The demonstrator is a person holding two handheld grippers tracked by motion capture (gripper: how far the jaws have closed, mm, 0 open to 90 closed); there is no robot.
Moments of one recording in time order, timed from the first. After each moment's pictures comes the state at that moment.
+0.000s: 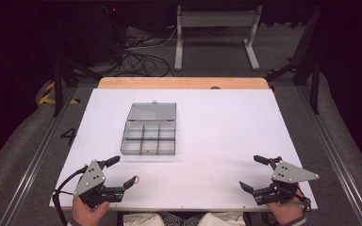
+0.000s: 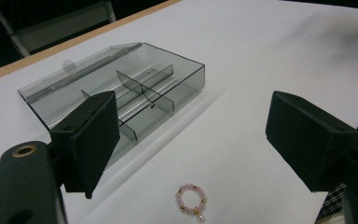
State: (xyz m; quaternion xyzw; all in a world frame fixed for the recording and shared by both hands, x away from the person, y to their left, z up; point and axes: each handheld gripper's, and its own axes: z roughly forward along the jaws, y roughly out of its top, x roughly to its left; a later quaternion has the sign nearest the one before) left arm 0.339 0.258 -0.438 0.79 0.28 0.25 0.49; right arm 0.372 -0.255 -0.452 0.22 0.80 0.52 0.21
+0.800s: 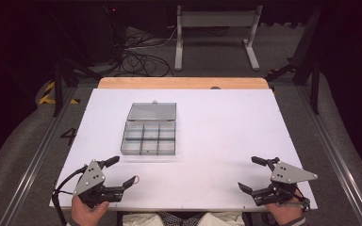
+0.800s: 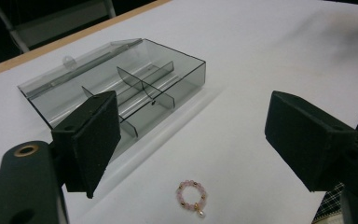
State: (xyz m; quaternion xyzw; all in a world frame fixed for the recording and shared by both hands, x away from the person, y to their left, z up) left arm 0.340 0.257 -0.435 0.79 0.29 0.24 0.48; right arm 0.372 -0.253 -0.453 0.22 0.80 0.53 0.20
